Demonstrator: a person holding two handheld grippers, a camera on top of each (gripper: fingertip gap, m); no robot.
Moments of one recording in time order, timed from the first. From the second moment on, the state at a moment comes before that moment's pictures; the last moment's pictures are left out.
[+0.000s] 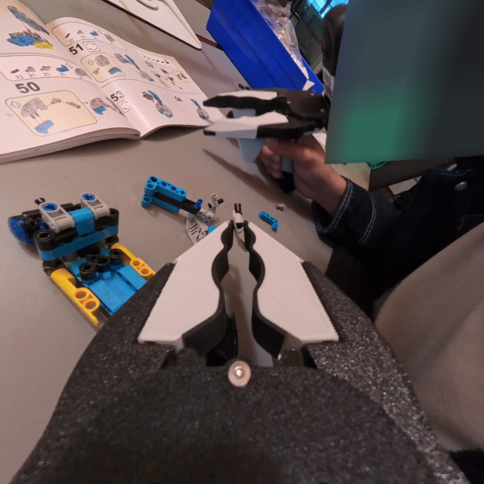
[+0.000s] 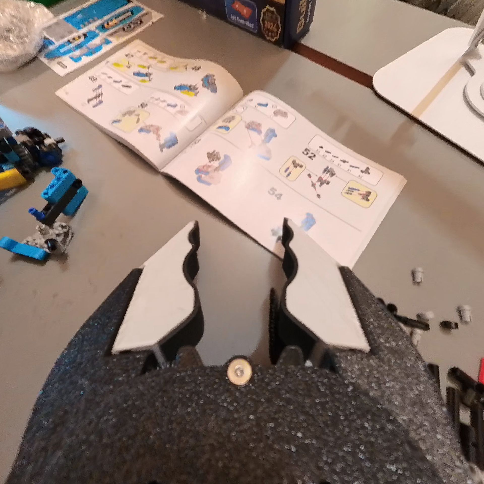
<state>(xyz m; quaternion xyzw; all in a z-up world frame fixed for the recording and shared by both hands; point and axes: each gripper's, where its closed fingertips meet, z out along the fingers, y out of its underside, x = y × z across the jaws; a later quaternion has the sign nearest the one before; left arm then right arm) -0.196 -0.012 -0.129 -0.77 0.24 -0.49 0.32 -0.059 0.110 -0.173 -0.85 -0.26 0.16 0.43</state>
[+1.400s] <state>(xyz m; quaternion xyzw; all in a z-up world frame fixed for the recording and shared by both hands) -0.195 -0.022 -0.126 -0.76 0.24 -0.52 0.30 -0.099 0.162 -0.188 -0.86 -0.29 0.14 0.38</state>
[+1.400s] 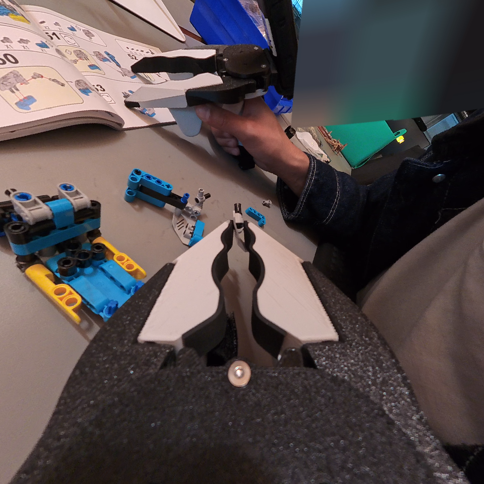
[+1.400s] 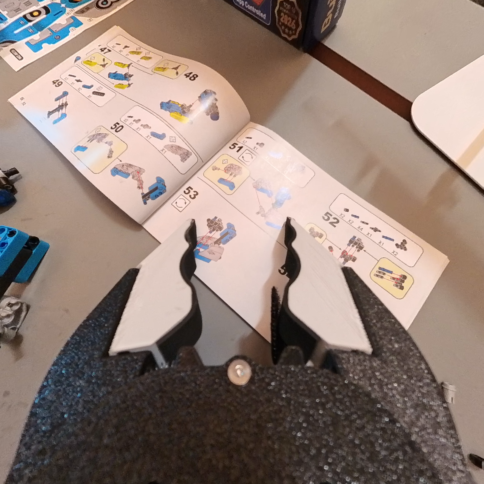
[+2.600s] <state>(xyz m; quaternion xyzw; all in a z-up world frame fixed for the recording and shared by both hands) -0.194 -0.023 -0.128 -0.76 0.24 -0.53 0.29 -0.099 0.161 -0.188 -0.86 -0.29 0.14 0.39</state>
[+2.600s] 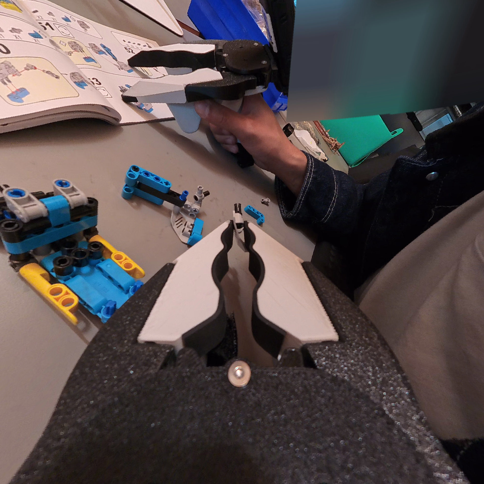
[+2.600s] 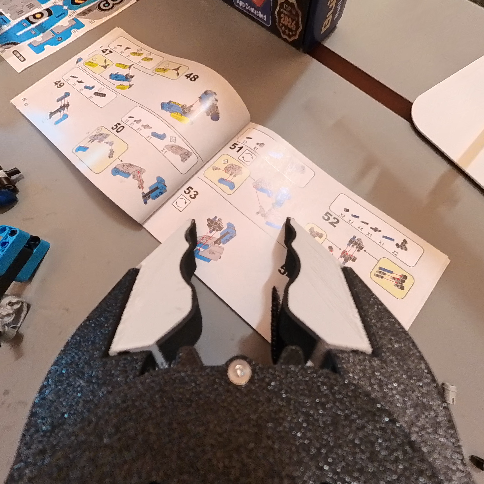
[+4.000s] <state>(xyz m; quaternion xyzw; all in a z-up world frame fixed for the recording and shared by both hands) -0.197 -0.012 -0.123 -0.76 0.32 -0.40 0.40 -0.099 0.162 -0.183 -0.86 -0.29 0.16 0.40</state>
